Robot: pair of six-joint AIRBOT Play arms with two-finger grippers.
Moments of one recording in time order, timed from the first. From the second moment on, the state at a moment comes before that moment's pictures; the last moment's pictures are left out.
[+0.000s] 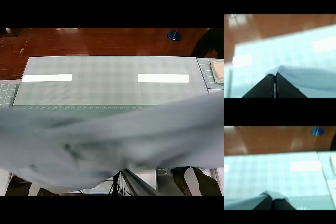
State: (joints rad) left arm 0.27 -0.53 1.79 1.25 -1.76 -1.33; right arm -0.56 -0.68 1.93 -1.08 1.82 1.52
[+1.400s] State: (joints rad) left arm -0.05 -1.55 1.27 1.08 -0.42 -1.09; right arm -0.15 -1.65 1.48 -1.35 0.71 1.45
